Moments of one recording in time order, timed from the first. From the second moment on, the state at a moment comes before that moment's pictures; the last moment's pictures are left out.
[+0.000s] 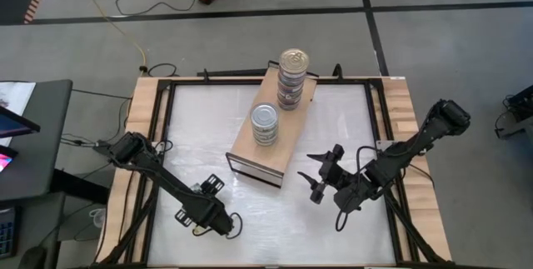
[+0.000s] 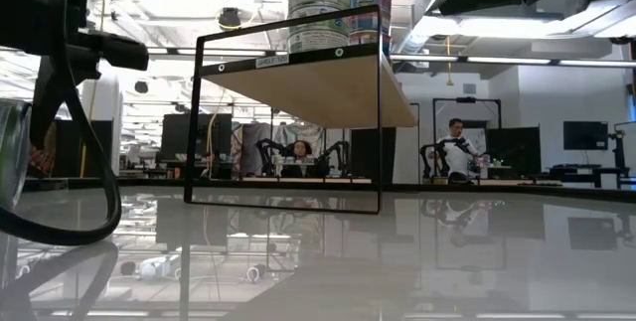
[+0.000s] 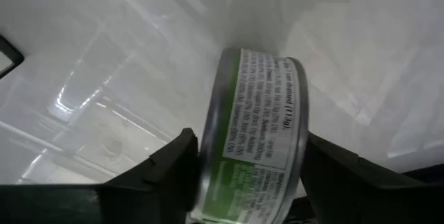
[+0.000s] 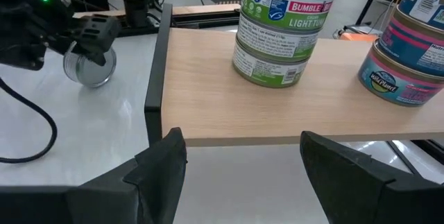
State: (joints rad) left arm -0.63 1.88 1.34 -1.37 -0.12 0.04; right arm 0.62 1.35 0.90 -0.26 1.05 0.54
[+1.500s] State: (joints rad) left arm -0.40 1.31 1.56 -0.78 -0.30 -0.44; right arm 0.76 1.44 0.90 0.19 1.26 -0.24
